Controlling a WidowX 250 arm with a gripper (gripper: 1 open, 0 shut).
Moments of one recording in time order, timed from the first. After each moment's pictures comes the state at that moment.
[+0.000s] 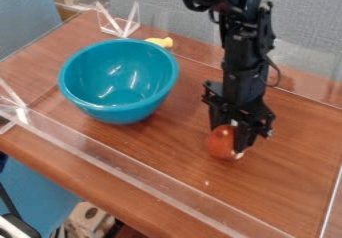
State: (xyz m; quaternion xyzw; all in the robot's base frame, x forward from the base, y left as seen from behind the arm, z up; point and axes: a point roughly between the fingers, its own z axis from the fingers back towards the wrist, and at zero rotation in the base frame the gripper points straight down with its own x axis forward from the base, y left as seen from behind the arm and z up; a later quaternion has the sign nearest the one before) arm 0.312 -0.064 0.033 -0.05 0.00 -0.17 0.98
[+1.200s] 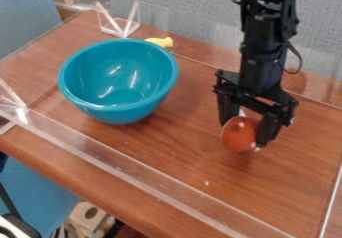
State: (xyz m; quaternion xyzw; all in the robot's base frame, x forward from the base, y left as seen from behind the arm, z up) arm 0.305 -0.082 0.058 -0.05 0.04 -0.13 0.99
